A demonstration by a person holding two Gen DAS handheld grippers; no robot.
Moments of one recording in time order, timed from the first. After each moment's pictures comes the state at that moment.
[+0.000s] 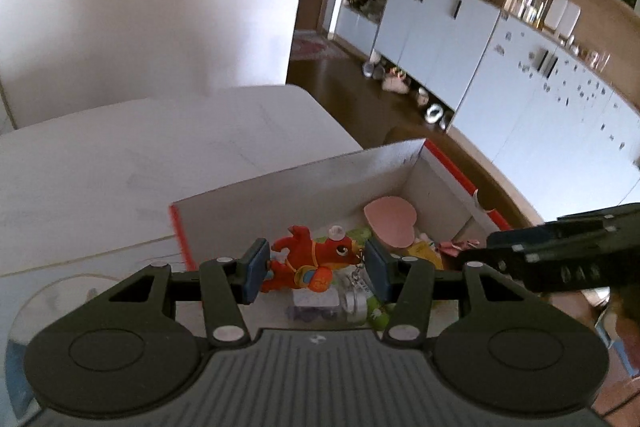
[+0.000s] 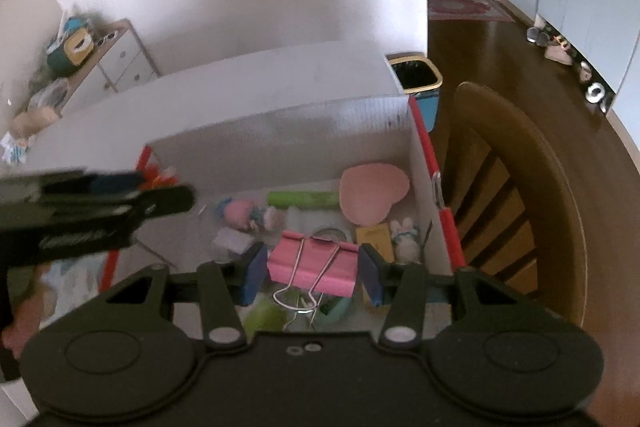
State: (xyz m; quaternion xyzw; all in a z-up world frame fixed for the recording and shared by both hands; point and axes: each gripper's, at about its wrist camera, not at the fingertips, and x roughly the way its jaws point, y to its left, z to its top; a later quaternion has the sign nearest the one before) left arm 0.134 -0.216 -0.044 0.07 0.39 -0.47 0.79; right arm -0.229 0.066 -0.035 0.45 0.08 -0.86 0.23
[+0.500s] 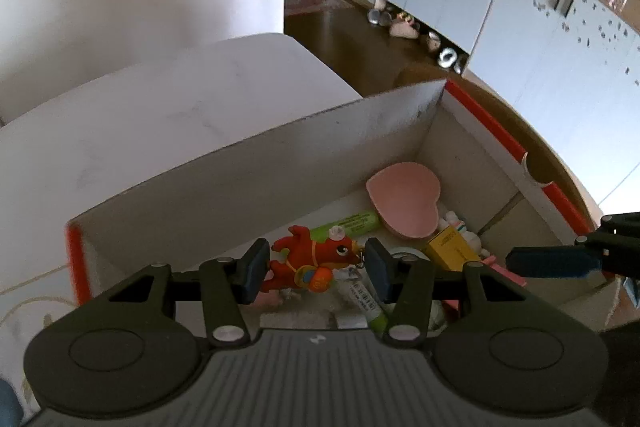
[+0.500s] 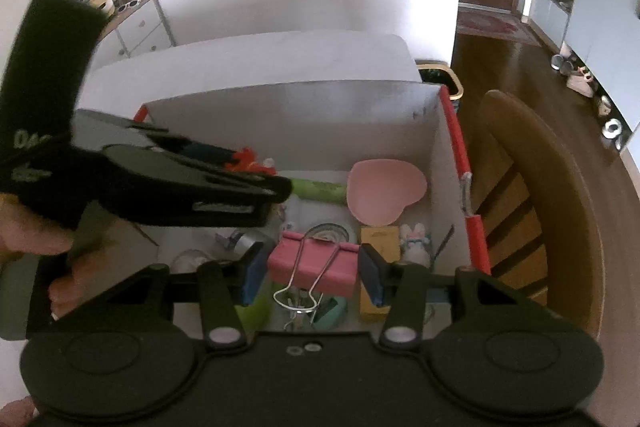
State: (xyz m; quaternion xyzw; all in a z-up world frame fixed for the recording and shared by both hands) left arm 0.137 -0.303 -0.095 0.15 0.42 -0.46 0.76; right arm -0.242 0.052 -0.061 0.43 0.14 -0.85 0.26
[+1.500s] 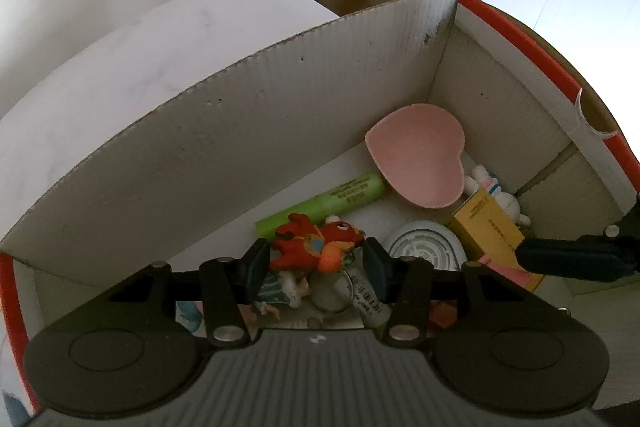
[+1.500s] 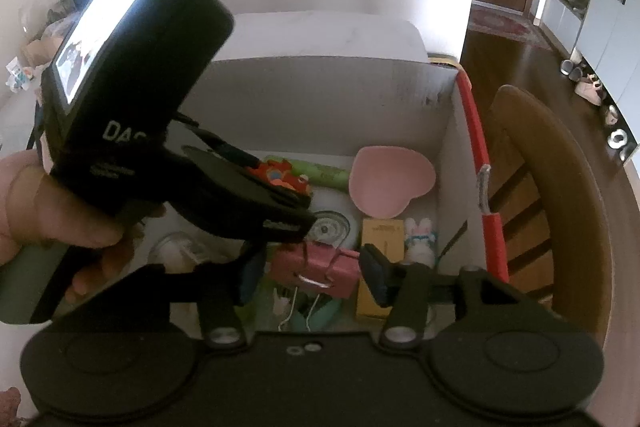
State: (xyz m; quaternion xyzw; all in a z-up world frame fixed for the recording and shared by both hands) left arm 0.126 -0.350 -0.123 0.26 0.46 -0.45 0.72; right arm -0.246 0.049 -0.076 0.44 0.17 -0.84 0.27
